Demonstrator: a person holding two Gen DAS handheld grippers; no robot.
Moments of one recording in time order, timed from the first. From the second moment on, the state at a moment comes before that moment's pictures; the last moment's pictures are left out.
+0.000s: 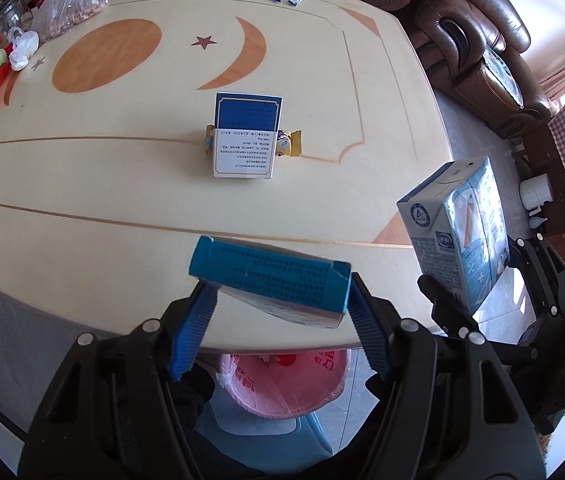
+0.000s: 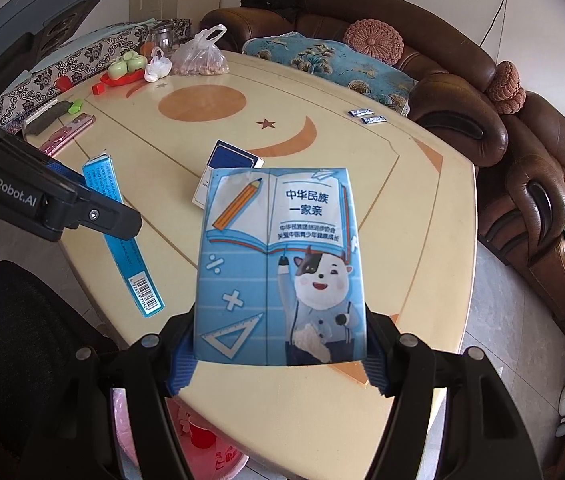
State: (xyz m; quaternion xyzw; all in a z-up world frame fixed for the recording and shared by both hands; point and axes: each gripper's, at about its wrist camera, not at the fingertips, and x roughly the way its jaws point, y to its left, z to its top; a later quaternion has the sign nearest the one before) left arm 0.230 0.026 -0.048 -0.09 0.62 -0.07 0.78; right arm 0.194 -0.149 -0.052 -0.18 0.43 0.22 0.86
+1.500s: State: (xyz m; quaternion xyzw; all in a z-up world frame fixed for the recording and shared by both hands) left arm 0.086 -0.017 -0.158 0.01 0.64 -0.14 0.75; right arm 0.034 -0.176 -0.151 -0.13 0.52 0.19 0.83
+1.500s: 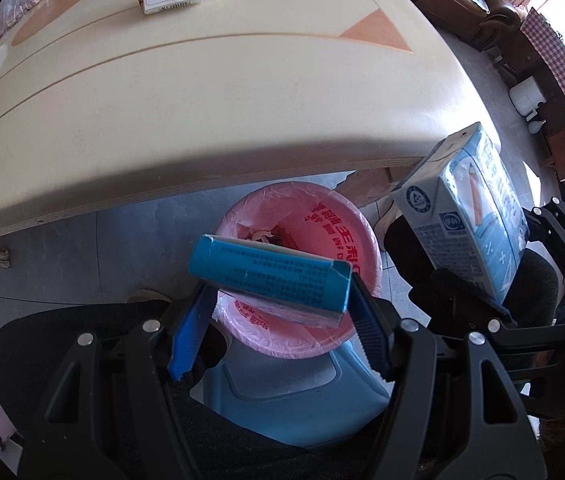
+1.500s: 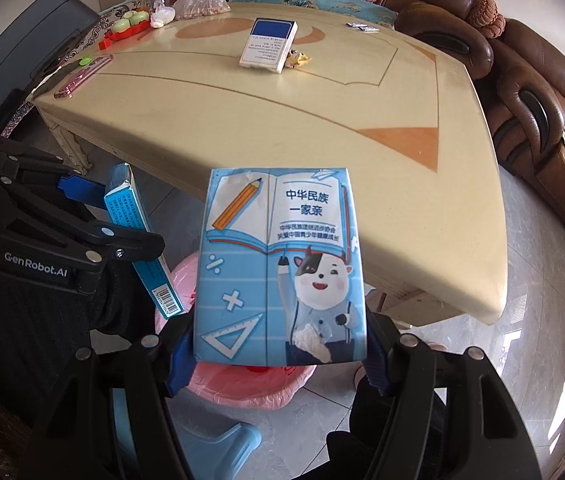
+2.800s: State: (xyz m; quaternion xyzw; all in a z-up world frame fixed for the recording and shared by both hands) left arm 0.093 -0.030 -0.313 0.01 0.72 -0.13 0.68; right arm 0.056 -0.176 -0.314 -0.09 0.64 0.17 0.75
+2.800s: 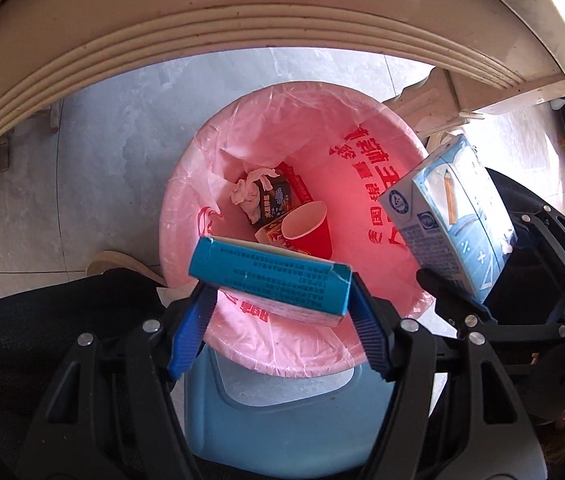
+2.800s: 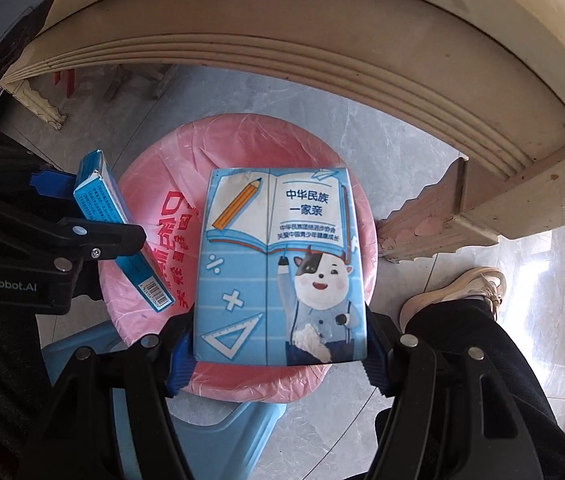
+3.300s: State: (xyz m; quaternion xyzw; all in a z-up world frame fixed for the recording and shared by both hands) left arm 0.107 -0.028 -0.353 -0.02 0.76 -0.12 0.64; right arm 0.064 -0.166 -0.344 -0.09 0.67 0.18 0.72
